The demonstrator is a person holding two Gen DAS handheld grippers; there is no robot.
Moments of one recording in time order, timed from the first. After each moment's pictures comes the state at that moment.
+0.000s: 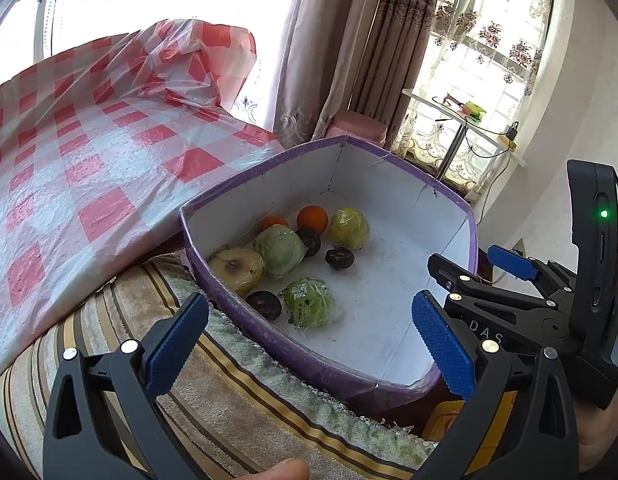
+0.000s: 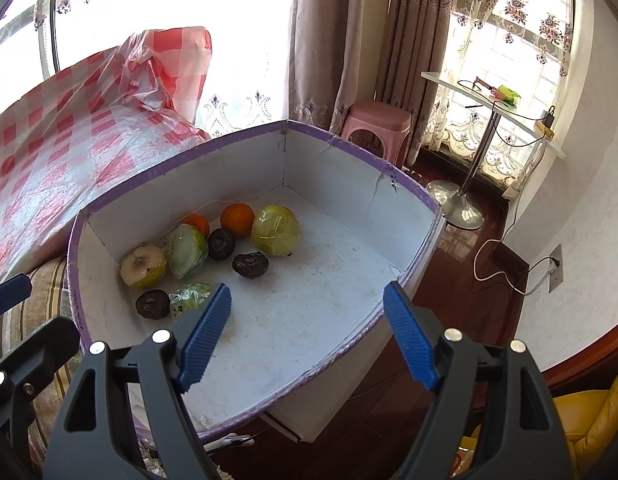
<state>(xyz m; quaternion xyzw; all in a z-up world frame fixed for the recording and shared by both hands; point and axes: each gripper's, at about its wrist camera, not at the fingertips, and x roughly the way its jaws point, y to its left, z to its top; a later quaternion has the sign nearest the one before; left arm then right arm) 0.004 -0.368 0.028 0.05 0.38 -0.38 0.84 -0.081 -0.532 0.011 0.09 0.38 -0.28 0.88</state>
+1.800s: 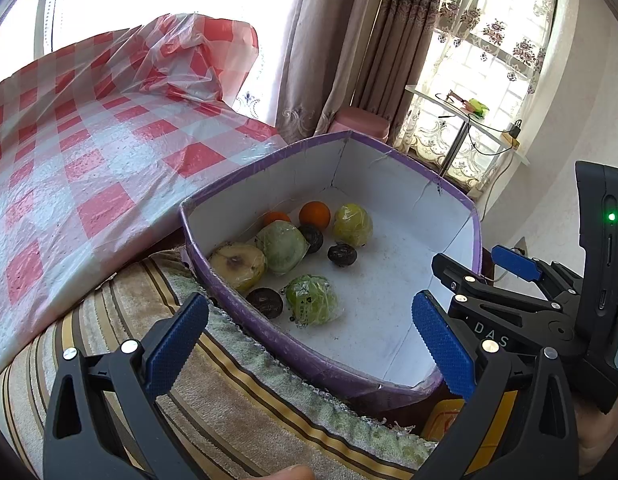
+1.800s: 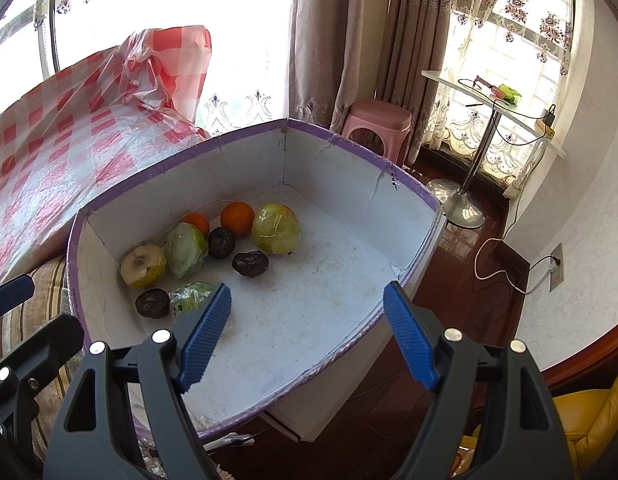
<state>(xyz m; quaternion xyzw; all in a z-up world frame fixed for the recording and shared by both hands) 0.007 -0.370 0.024 0.05 0.39 -0.37 0.84 -0.081 -0.532 0.010 0.09 0.38 -0.28 0.88</state>
